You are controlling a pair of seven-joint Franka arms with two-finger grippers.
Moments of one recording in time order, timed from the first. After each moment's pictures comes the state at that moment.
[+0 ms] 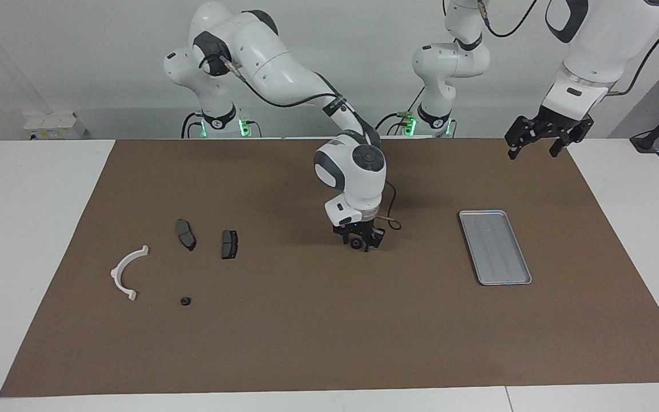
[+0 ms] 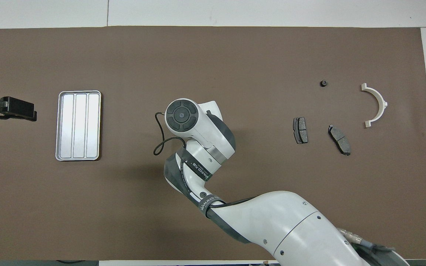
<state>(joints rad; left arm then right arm) -0.05 -0.03 -0.03 -1.60 0.02 1.57 -0.03 0.64 0.72 0.06 -1.41 -0.11 2.18 1.18</state>
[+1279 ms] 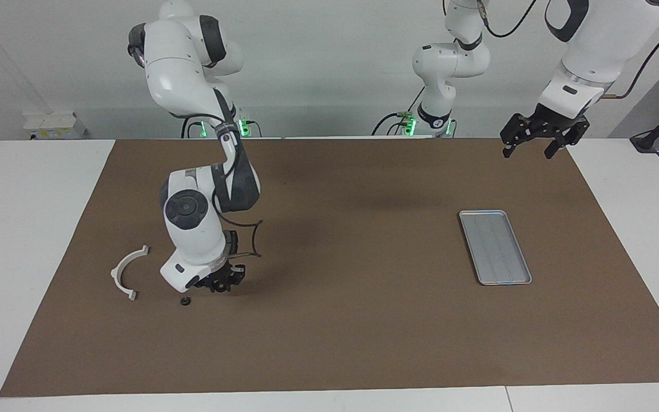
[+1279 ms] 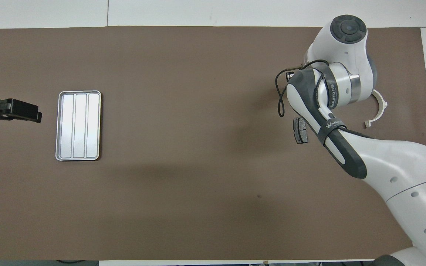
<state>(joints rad) -0.05 -0.03 -0.03 -1.60 -0.02 1.57 0.02 0.12 0.64 0.05 -1.43 -0.12 2.07 0.14</state>
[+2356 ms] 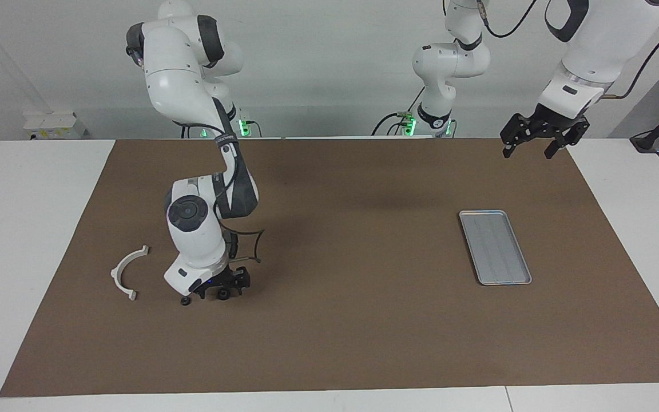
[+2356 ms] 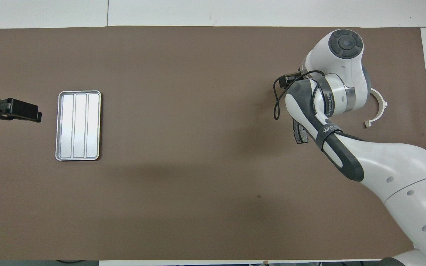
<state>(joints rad) -0.05 -0.03 -0.03 -1.60 -0.02 1.57 0.02 0.11 0.62 0.06 -1.51 -0.12 2.20 0.13</state>
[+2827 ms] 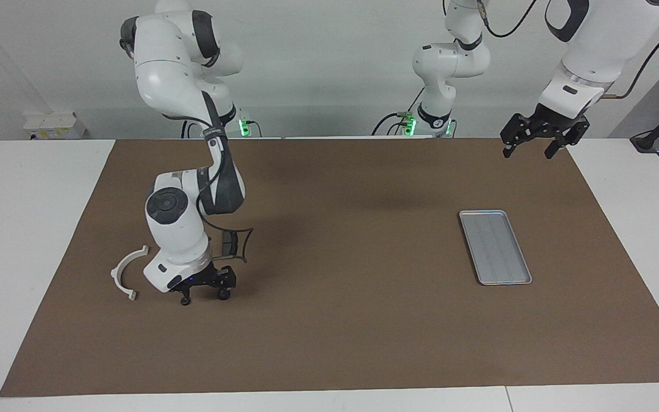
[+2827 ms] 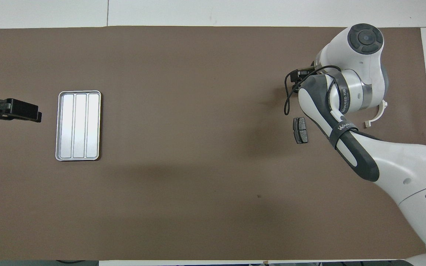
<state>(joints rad) -0.05 -0.03 -0.03 -1.60 -0.02 1.57 0.02 0.06 0.59 0.05 -1.51 -0.12 2.19 0.13</state>
